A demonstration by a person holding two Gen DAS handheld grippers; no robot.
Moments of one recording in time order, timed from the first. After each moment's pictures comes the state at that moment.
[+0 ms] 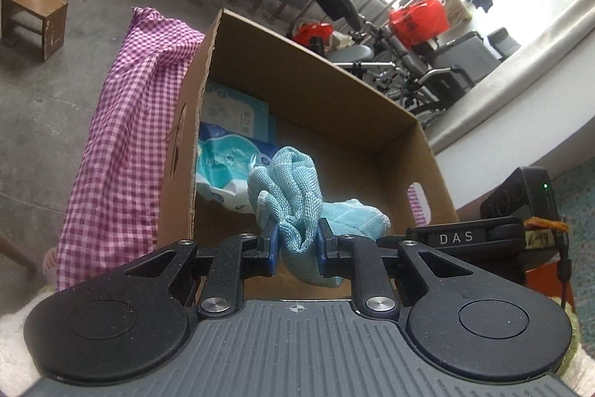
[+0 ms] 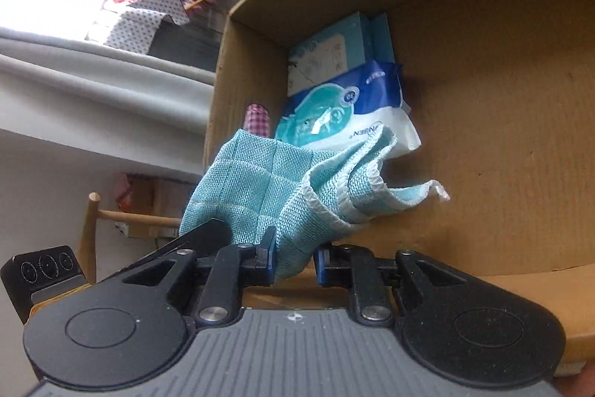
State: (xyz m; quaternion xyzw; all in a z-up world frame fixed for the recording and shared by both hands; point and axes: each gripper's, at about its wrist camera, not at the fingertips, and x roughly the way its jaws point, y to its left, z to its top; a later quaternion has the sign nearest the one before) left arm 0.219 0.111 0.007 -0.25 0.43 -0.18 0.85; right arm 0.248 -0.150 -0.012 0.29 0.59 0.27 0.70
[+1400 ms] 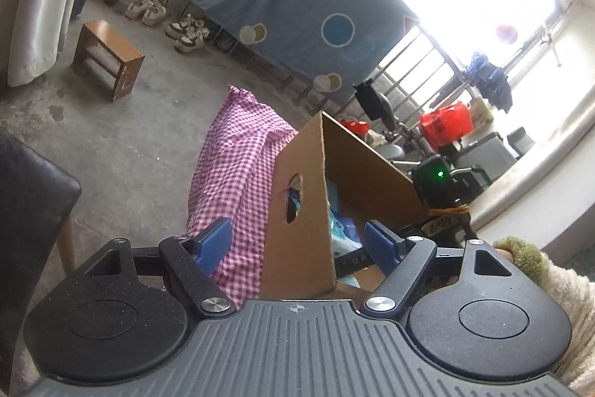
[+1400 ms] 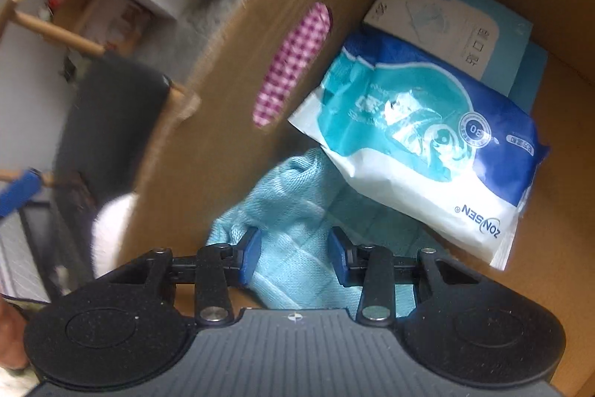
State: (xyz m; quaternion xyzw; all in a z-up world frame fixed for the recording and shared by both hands) left arm 0.132 0.207 0.023 -0.32 0.30 -0.08 0.89; right arm 0.304 0.003 -0.021 -0.10 0.67 0.34 0.65
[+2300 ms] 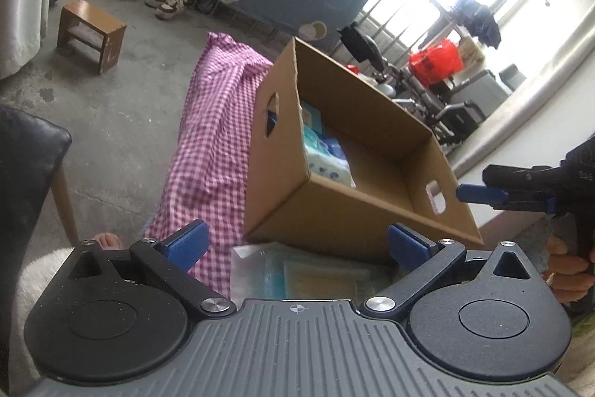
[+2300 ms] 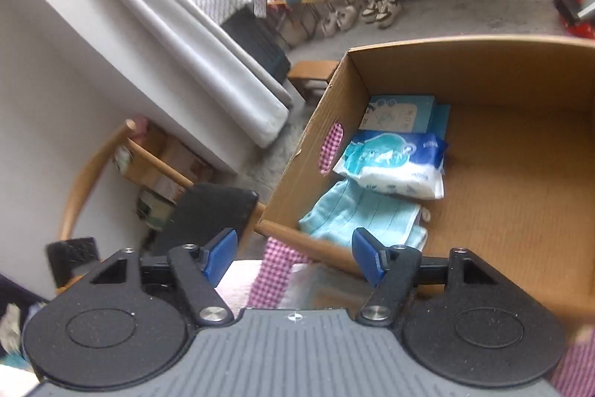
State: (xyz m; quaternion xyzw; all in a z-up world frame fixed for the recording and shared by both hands) left arm 0.090 0.164 0.011 -0.26 0.37 -0.13 0.88; right arm 0.177 -0.162 0.126 0.15 0.48 0.37 0.79
